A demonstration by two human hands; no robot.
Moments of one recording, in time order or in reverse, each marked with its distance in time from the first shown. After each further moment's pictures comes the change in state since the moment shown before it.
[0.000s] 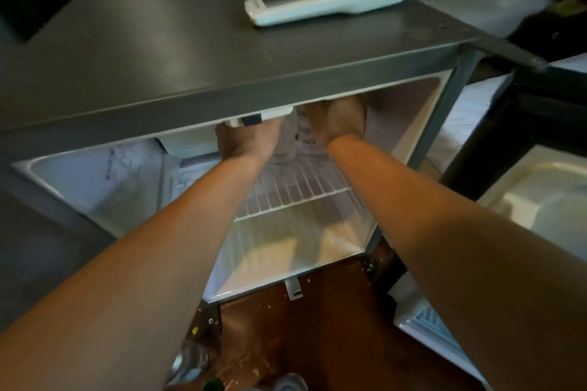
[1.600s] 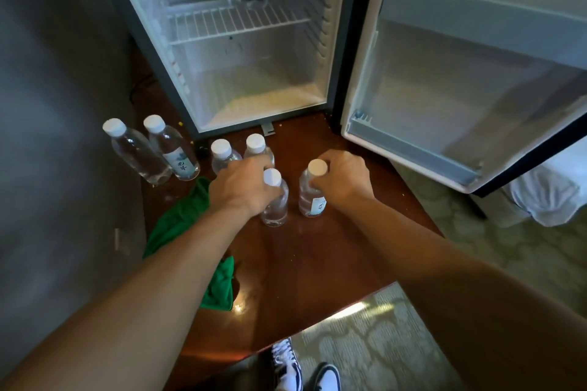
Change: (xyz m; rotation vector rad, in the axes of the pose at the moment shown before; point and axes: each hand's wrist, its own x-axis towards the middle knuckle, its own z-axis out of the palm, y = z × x) left_hand -0.354 -0.187 -0.012 0.538 -0.383 0.240; right_hand -0.379 0.163 -0.096 -0.198 -0.465 0.185
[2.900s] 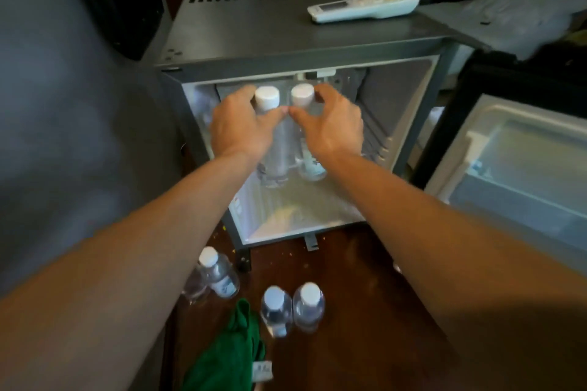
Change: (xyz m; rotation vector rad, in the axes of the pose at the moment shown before) left_hand 0.180 0.000 -0.228 -0.484 0.679 0.011; right_hand 0.151 -0.249 -0.092 0.228 0.422 -0.380
